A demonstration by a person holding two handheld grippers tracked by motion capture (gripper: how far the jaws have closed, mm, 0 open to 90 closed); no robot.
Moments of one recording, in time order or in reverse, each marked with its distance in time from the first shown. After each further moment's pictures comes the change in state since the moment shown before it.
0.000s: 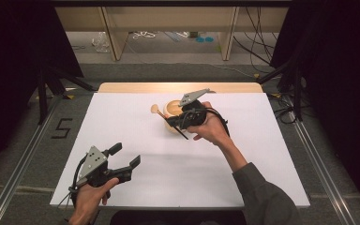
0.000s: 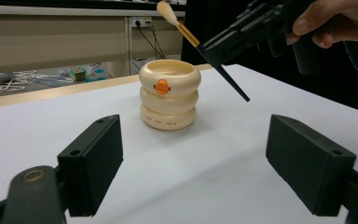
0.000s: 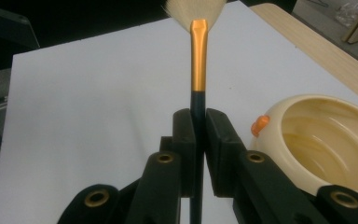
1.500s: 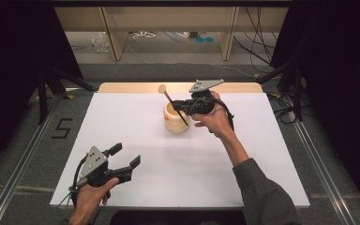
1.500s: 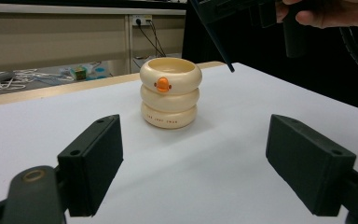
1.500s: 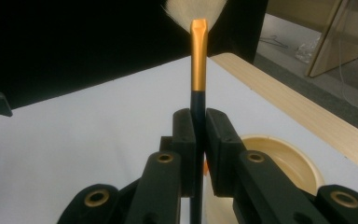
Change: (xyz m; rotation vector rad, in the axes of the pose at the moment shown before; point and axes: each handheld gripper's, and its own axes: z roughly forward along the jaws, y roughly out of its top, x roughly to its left) left arm 0.000 -0.001 0.001 0.001 -0.006 -0.001; right arm -0.026 0.006 -0.018 -0.190 -0.075 0.067
